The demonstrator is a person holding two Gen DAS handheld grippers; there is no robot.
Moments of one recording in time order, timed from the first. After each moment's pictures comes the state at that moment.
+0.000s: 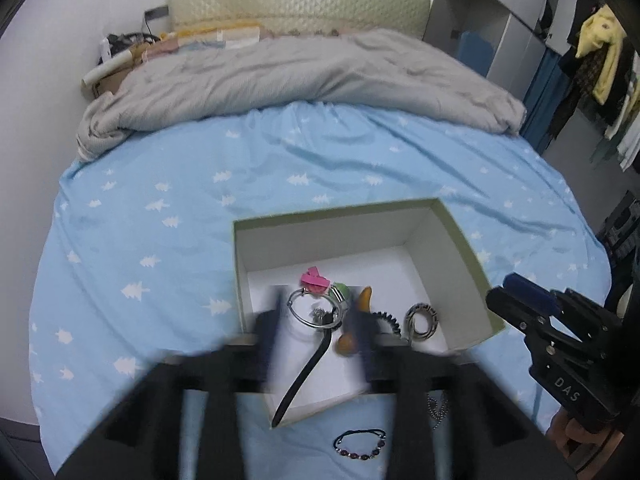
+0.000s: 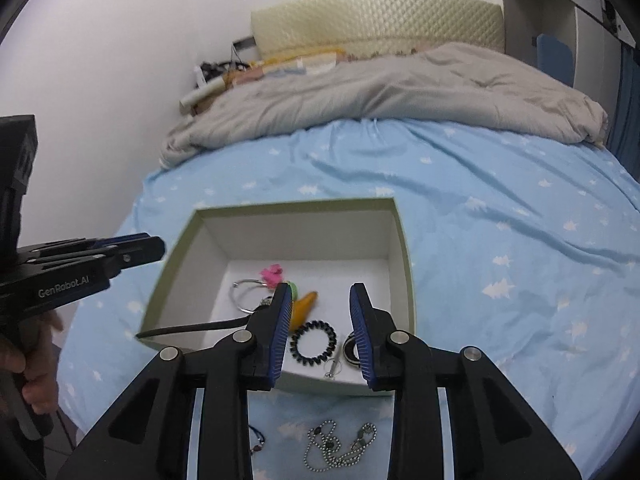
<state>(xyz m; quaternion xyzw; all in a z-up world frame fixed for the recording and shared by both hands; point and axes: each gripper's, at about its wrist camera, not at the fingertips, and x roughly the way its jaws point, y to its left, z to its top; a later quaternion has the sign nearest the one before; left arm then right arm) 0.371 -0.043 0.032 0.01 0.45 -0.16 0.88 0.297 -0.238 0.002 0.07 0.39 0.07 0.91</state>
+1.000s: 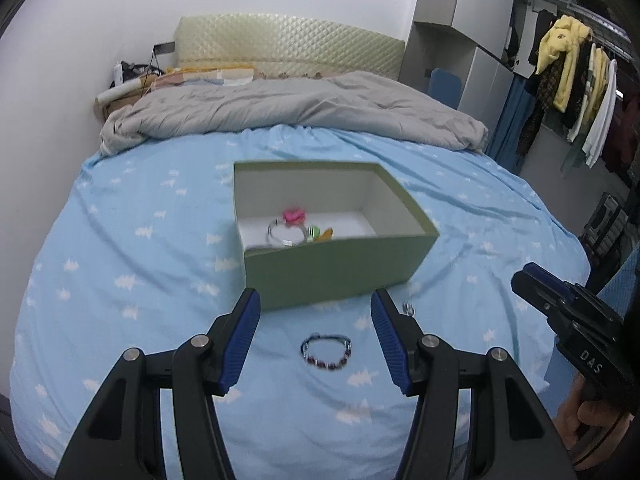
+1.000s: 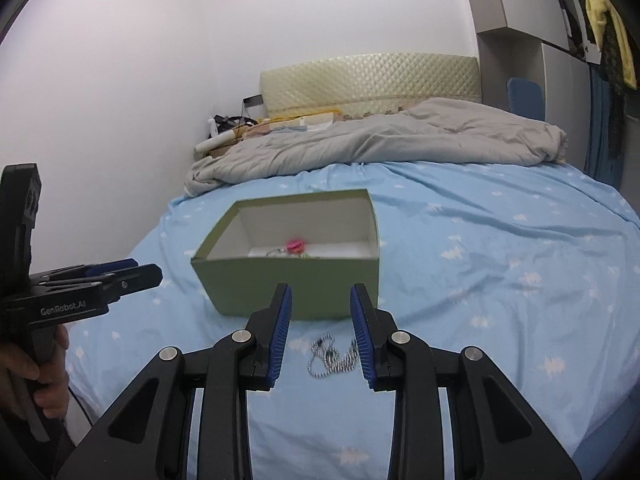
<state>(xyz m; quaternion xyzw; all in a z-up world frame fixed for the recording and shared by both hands) 0.191 -0.017 0.015 -0.01 0.38 -0.18 0.91 0.122 -0.239 -0.002 0.07 0.28 0.05 0.96</state>
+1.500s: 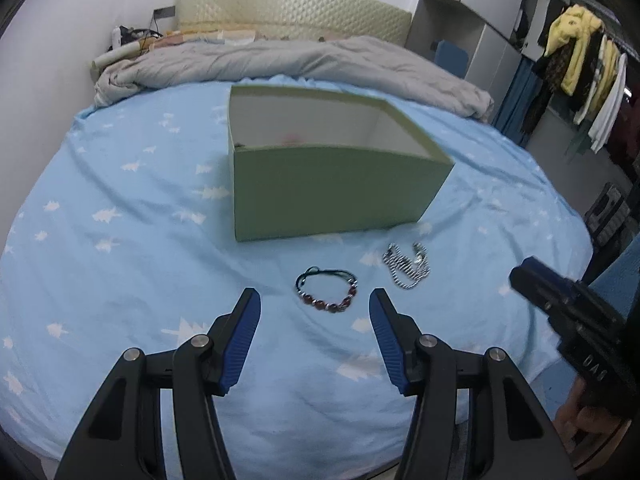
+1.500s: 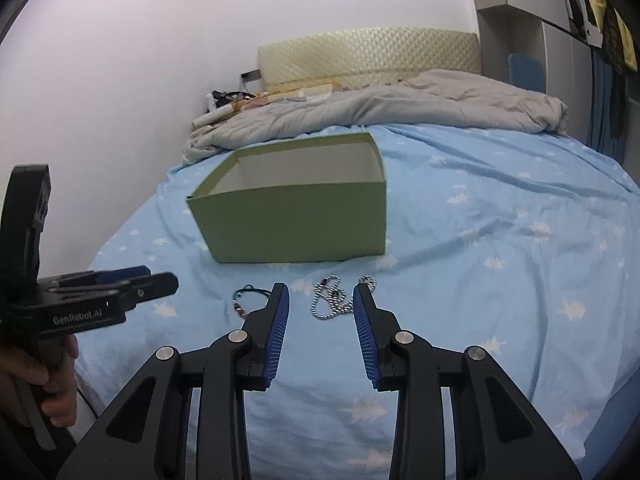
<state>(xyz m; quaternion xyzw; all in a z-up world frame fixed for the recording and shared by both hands) 0.183 -0.019 -0.054 -0.01 0.43 -0.18 0.88 0.112 -0.229 -0.057 0.08 0.32 0.05 0.94</state>
